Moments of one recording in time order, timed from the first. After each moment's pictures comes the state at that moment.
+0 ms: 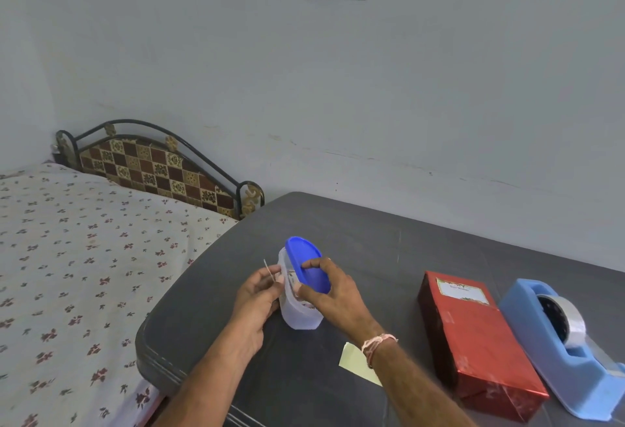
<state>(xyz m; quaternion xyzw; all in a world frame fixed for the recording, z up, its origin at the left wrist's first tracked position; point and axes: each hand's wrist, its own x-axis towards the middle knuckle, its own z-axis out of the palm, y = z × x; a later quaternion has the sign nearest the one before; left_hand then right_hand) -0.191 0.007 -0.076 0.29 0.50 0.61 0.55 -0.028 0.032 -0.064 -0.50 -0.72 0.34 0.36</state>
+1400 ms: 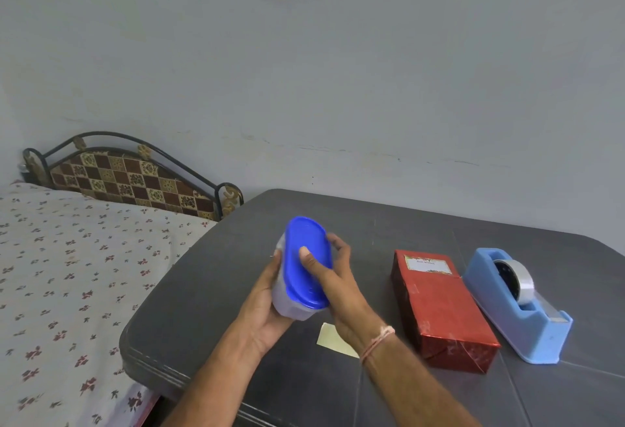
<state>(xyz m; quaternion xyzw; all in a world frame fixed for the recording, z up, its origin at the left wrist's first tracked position) -0.136 -0.034 -0.034 0.24 0.28 0.55 0.75 -0.006 -0.031 -0.024 -0.42 -0.48 0.56 0.53</state>
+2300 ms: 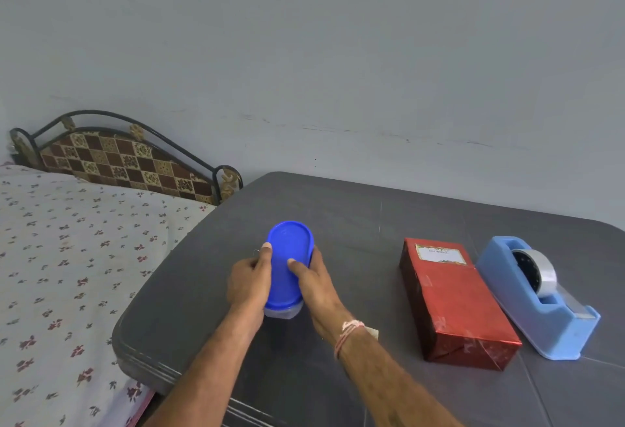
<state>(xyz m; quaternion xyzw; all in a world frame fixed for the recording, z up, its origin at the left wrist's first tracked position) -0.154 0.012 -0.058 0.35 0.70 0.52 0.35 -0.048 0.018 -0.077 -0.52 -0.46 0.55 0.46</state>
